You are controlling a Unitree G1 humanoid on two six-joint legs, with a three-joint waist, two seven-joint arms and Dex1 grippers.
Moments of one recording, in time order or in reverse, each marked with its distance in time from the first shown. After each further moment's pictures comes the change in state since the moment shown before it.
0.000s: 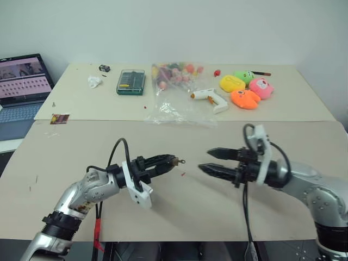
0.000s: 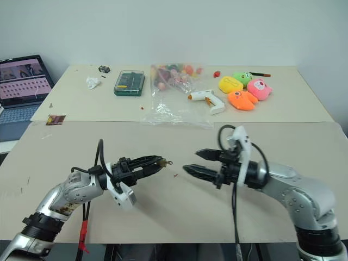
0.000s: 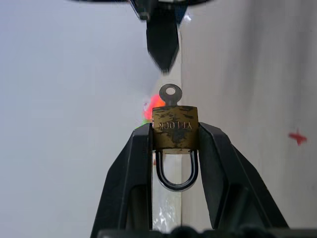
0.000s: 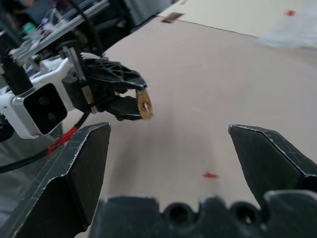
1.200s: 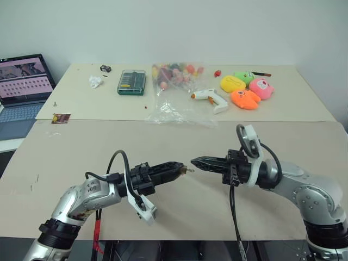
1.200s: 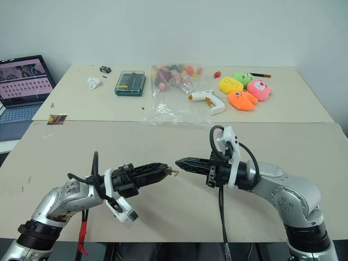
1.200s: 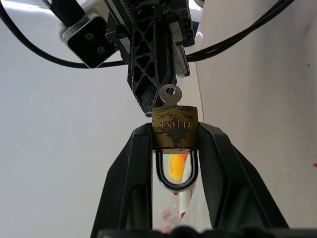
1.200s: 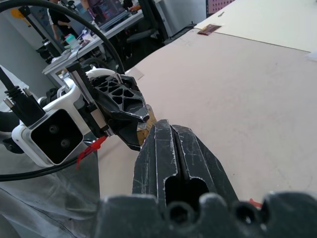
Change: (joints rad) left arm 0.025 -0.006 0.024 -0.112 0.140 -0.039 0.084; right arm -0.013 0.024 0.005 0.024 0.077 -0.008 0.008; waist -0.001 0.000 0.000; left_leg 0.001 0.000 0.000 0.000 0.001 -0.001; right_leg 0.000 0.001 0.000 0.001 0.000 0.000
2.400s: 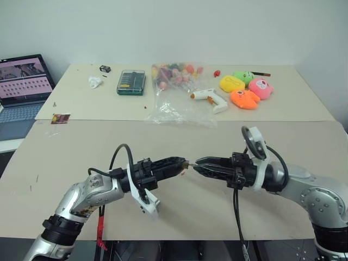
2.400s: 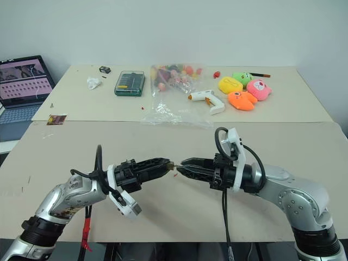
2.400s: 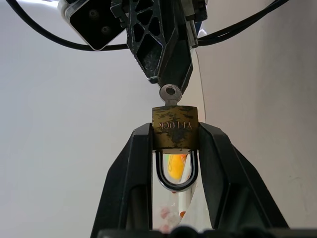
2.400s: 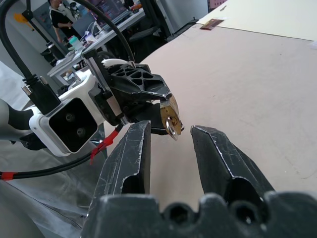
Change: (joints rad) left arm -0.040 -0.010 -0.029 -0.001 -0.052 0.079 -0.042; right arm 0.032 -0.029 -0.024 -0.016 0.092 0.016 -0.025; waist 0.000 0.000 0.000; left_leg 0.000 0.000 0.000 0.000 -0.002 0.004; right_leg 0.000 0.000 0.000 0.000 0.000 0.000
